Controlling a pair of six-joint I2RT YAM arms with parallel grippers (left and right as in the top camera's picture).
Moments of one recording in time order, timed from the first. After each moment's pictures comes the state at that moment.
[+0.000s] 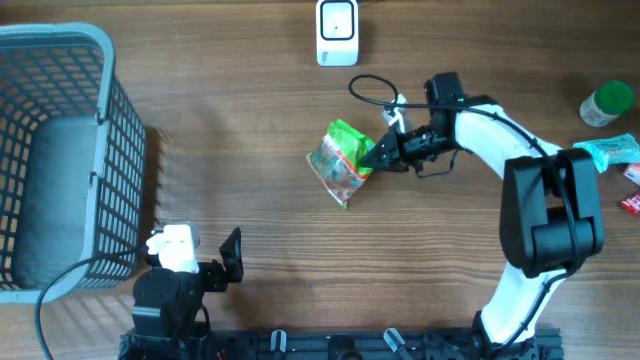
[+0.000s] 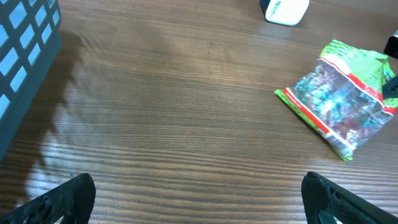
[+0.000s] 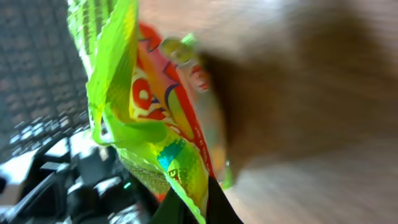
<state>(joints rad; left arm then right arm) -0.11 0.01 0.28 -0.79 0.03 -0.23 0.16 2.00 1.26 -0.75 -0.90 0.10</state>
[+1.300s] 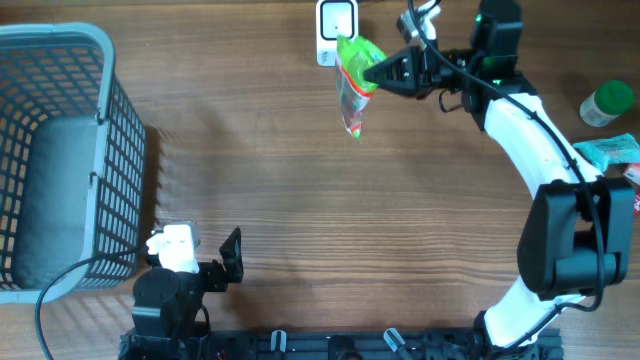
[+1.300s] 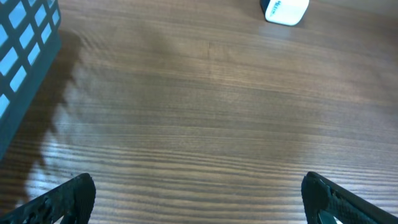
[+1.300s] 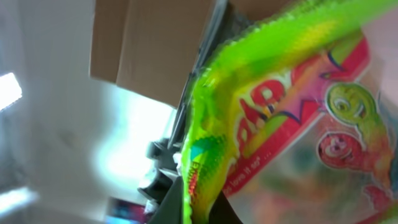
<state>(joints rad) -0.11 0.01 0.28 -0.79 0.03 -0.23 0.09 1.86 1.35 0.36 -1.56 0.99</state>
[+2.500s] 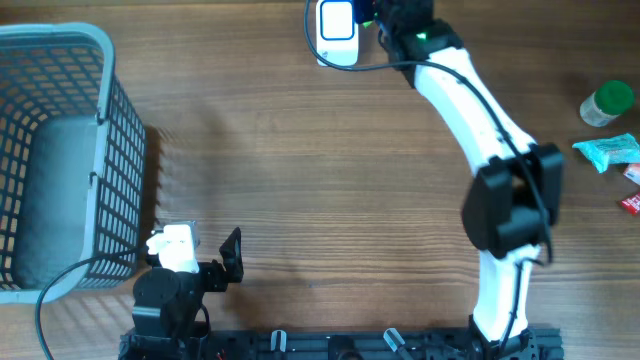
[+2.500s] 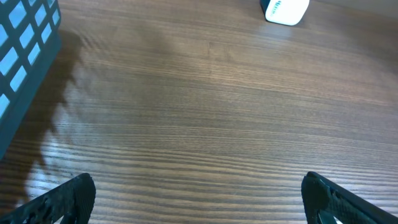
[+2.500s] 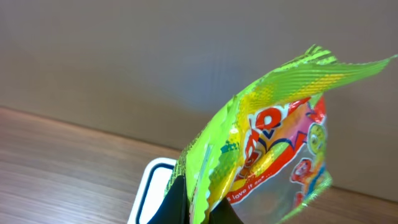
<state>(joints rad) -0.11 0.01 0.28 -0.79 0.03 -0.23 0.35 2.19 1.96 -0.17 0.09 0.00</state>
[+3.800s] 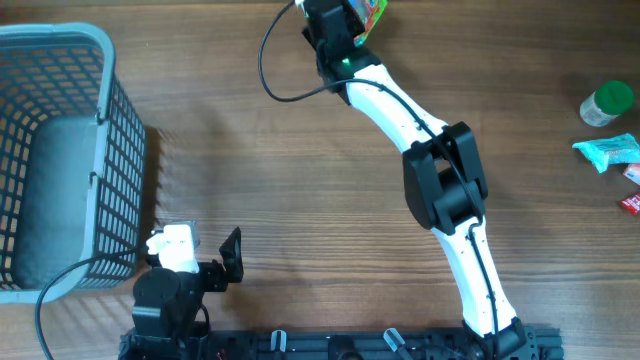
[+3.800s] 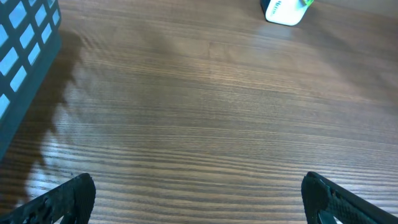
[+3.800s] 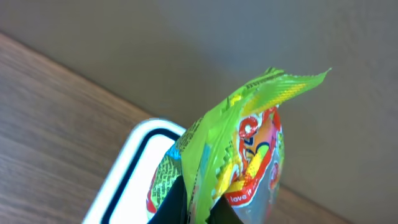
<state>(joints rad) -0.11 0.01 0.28 -0.79 0.03 -0.23 0.50 2.50 2.13 -0.12 0.50 -0.37</state>
